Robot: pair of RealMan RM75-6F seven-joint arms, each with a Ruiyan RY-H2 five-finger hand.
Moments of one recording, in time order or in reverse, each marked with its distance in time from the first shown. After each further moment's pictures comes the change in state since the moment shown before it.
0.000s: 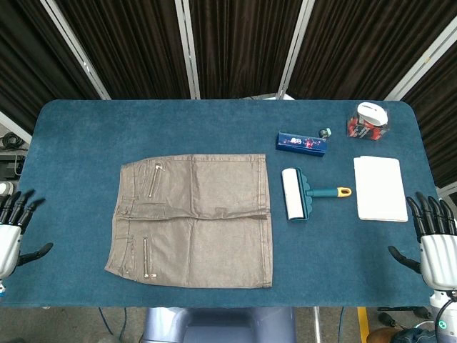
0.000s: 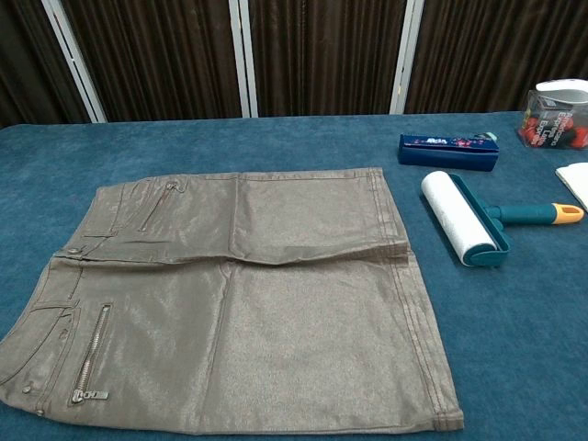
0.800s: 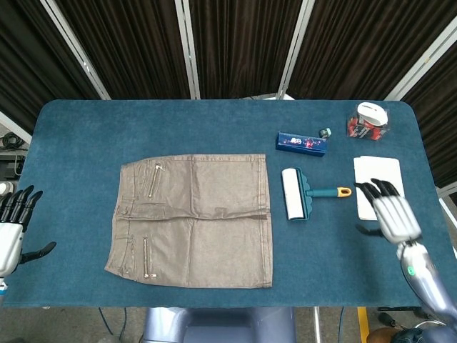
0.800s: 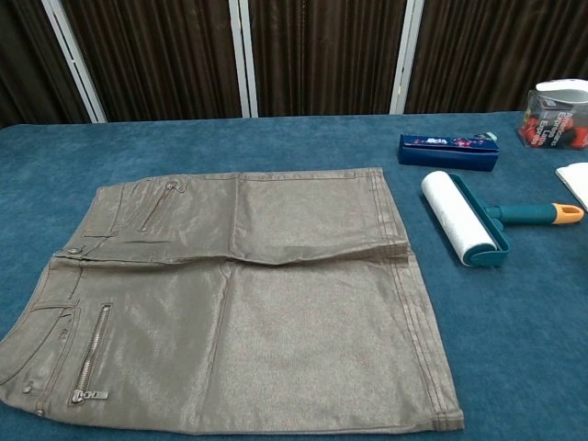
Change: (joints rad) left arm -0.010 -0.003 -0.009 -0.010 -0.021 -0.021 -0.001; right arm 0.327 -0.007 0.062 0.126 0.098 -0.521 0.081
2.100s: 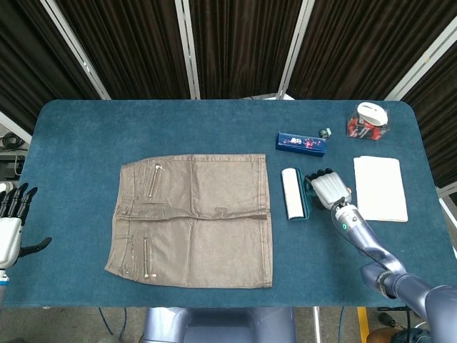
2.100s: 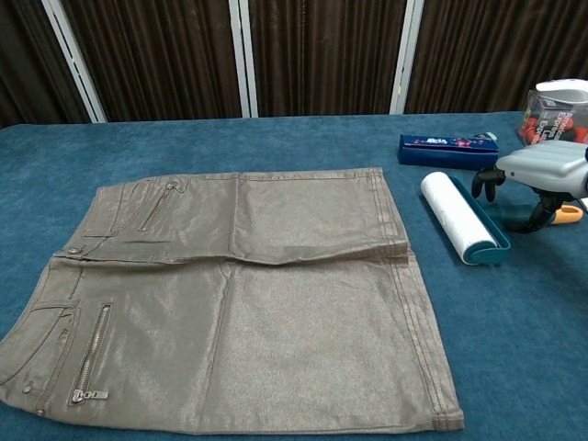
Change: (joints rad) left arm -0.020 -0.039 -0.030 0.039 -0.109 -0.069 0.068; right arm 0.322 -0.415 -0.057 0.547 0.044 -0.344 -0.067
